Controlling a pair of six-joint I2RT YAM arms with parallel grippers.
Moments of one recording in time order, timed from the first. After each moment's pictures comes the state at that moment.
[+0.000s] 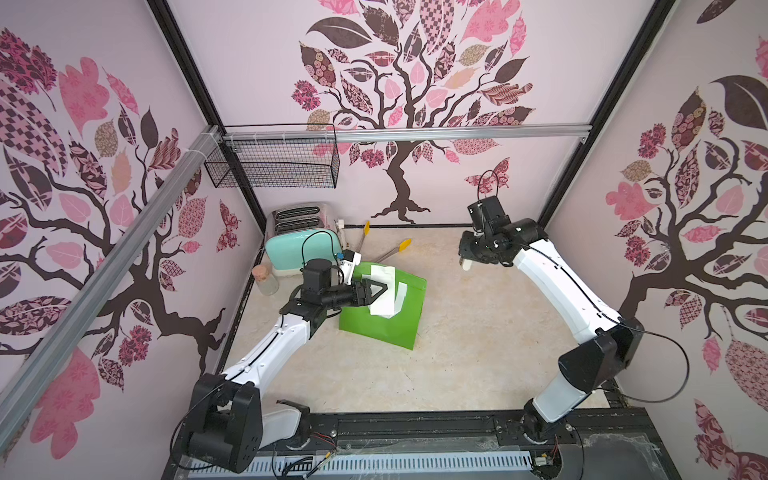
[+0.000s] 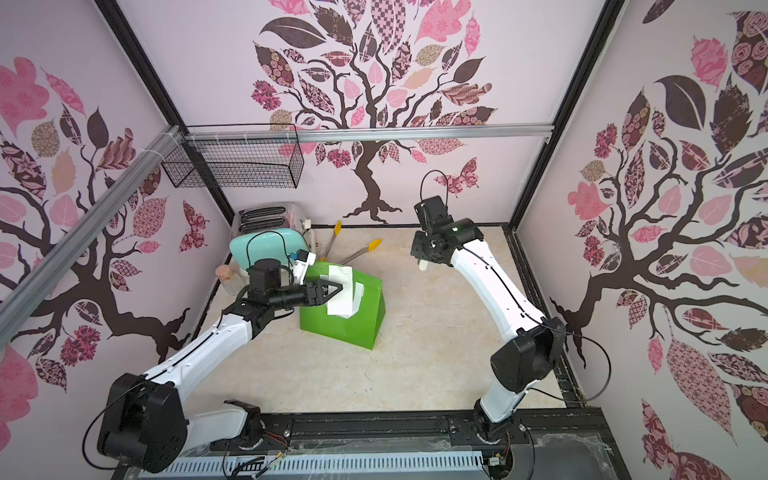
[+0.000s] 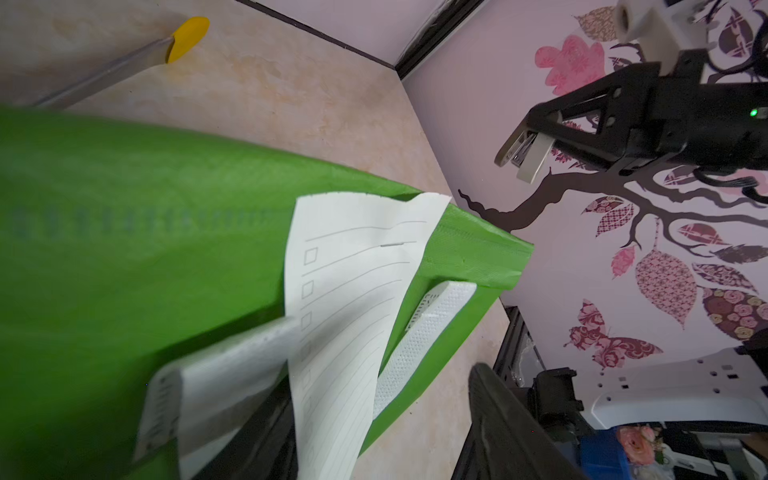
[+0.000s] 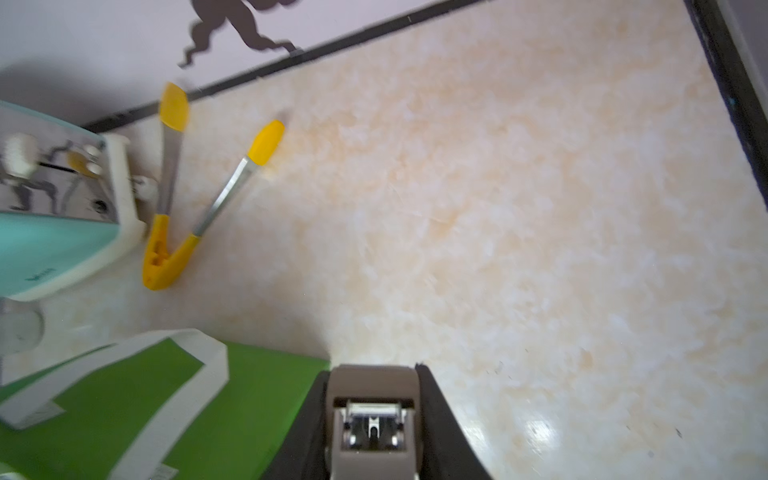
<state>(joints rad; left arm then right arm) -0.27 1.23 0.81 -0.08 0.69 -0.48 0.41 1.63 1.69 -1.04 0.15 0.57</state>
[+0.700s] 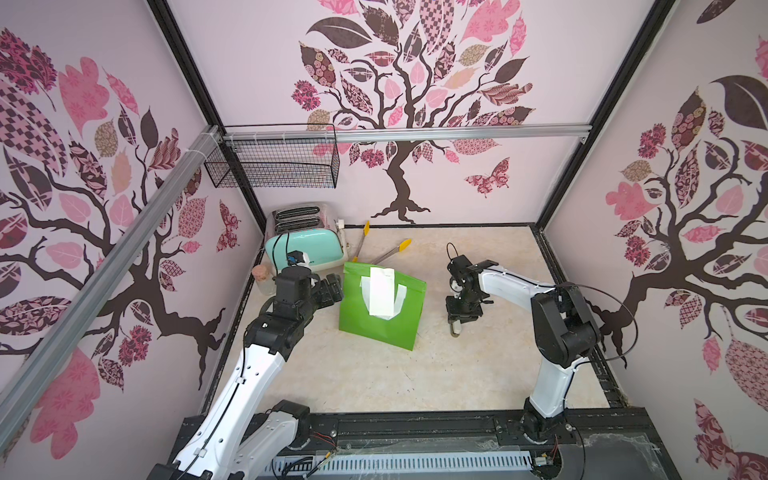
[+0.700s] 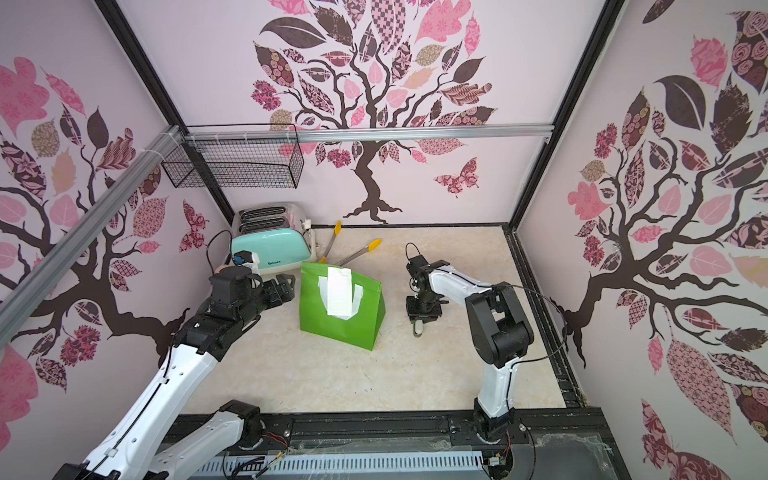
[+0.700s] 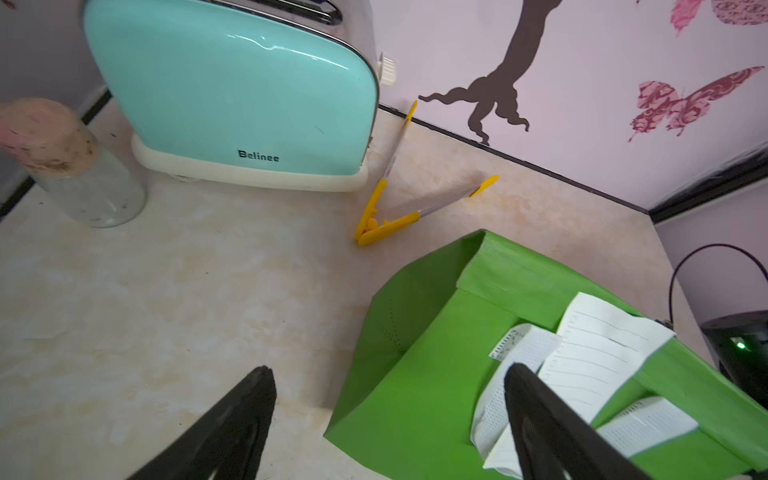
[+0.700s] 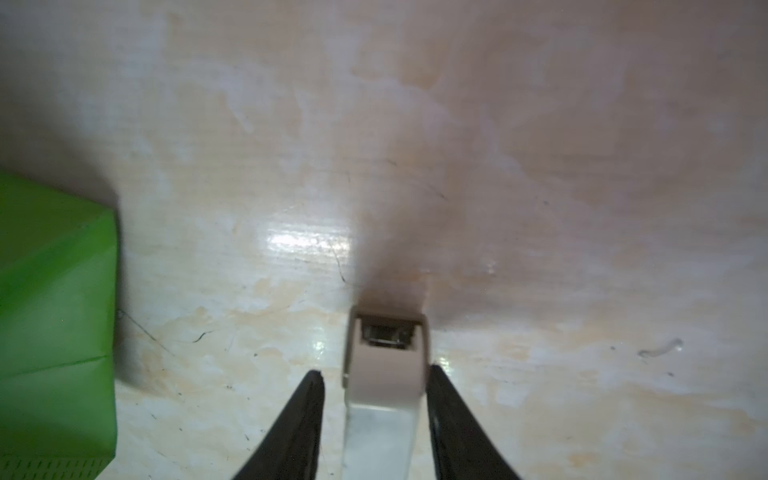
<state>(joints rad) -0.27 0.93 0.93 -0.56 -0.14 -0.46 0.41 1.87 1.27 -0.90 -0.15 0.37</state>
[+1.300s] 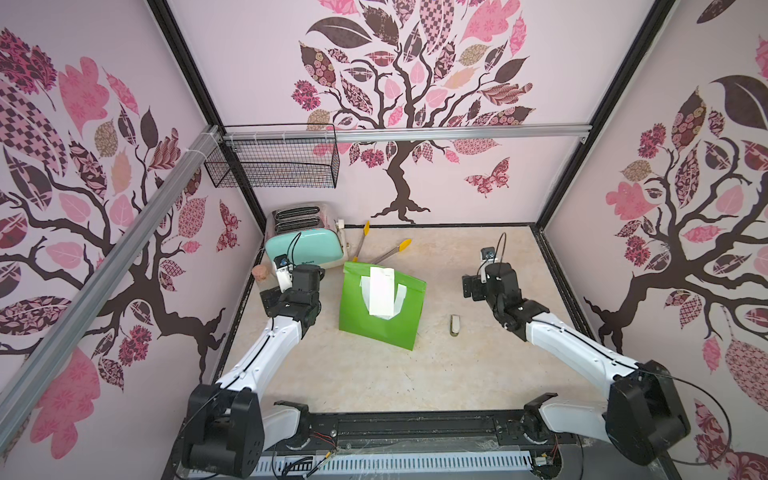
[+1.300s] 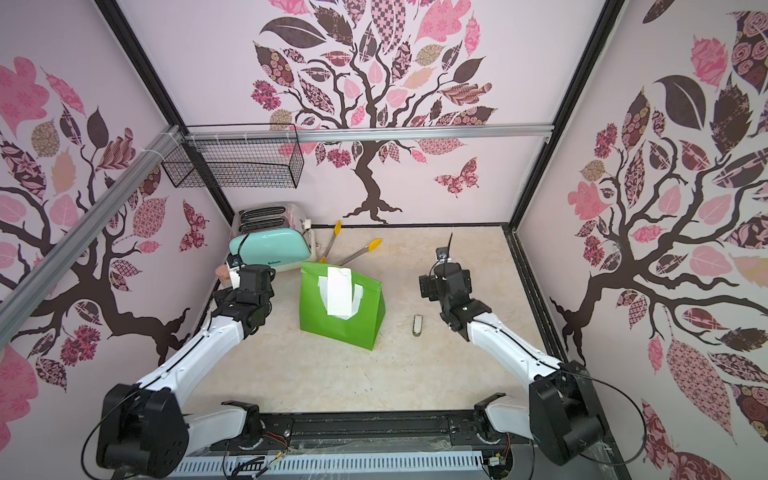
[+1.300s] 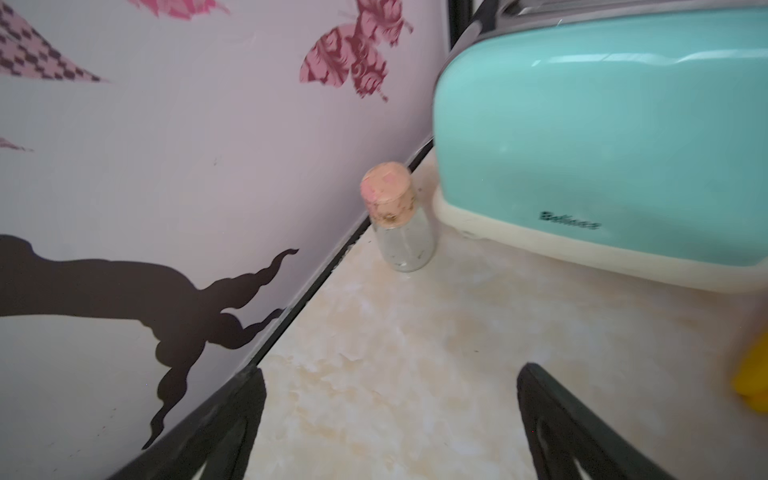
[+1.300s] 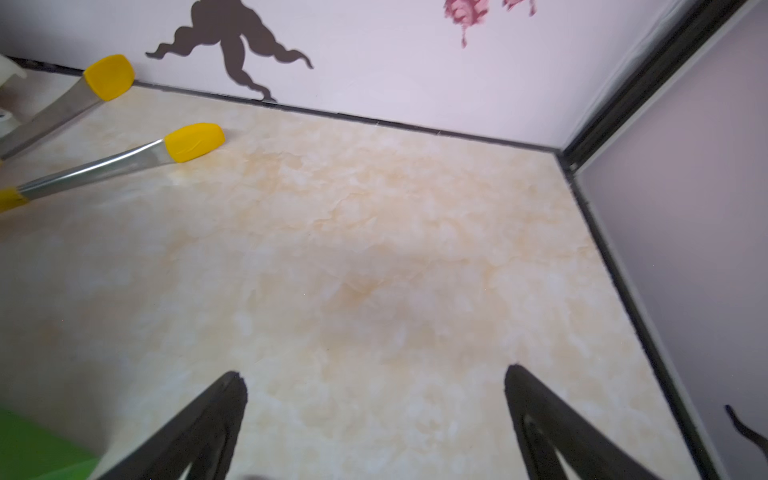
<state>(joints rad) -0.12 1.27 0.75 -0.21 -0.83 -0.28 0.39 1.25 0.64 0.16 0.43 0.00</state>
